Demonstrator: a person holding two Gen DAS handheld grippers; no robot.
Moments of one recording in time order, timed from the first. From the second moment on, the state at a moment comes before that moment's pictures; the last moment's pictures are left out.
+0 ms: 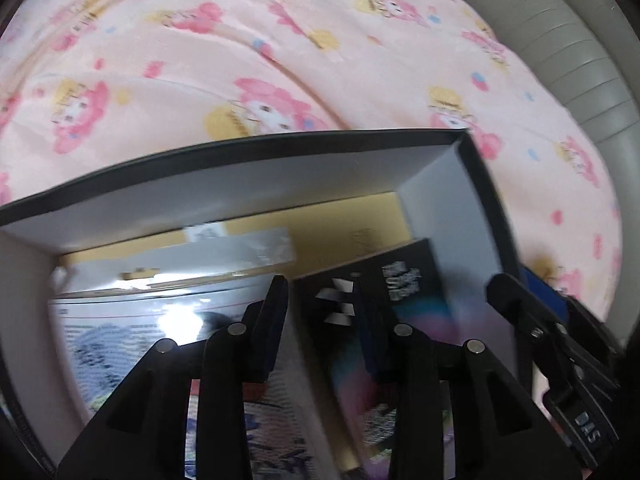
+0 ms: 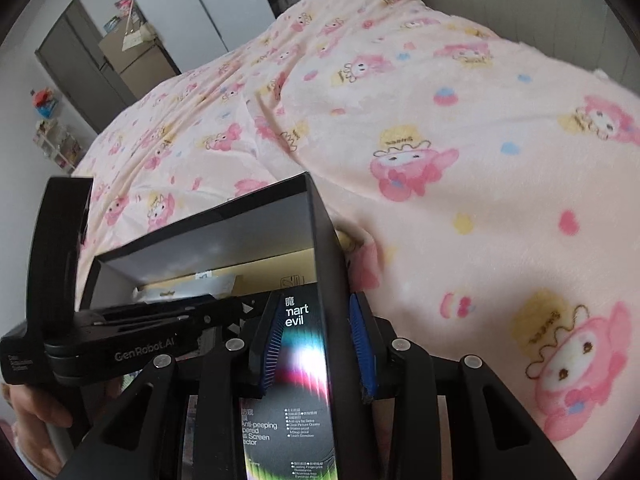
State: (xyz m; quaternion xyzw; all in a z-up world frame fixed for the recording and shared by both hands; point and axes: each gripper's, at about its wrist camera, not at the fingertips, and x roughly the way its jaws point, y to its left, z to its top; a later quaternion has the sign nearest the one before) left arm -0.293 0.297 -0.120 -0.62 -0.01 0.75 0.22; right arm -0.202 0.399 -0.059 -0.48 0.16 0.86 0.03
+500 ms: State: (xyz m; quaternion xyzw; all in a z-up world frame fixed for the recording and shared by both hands) left arm -0.180 0.224 -0.027 -0.49 0.01 0.85 0.21; right arm -0.143 0.352 -0.010 -0.41 0.12 0.90 0.01
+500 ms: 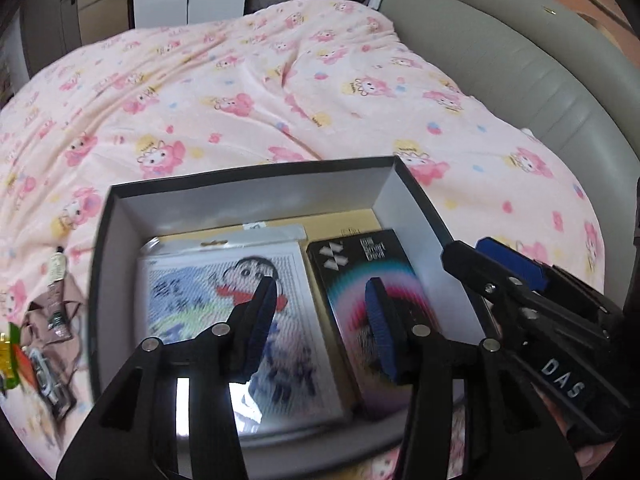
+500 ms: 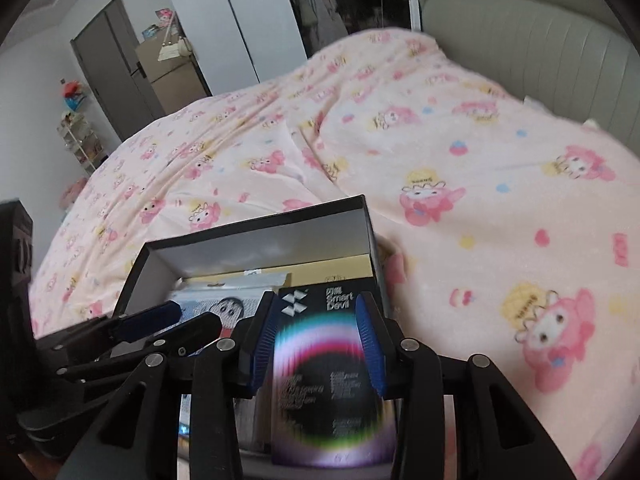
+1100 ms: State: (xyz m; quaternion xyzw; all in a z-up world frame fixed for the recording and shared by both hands) left arm -0.068 0.110 0.017 -0.47 0.01 0.87 0.16; right arm -0.046 0.238 0.027 -0.39 0.06 0.92 -0.03
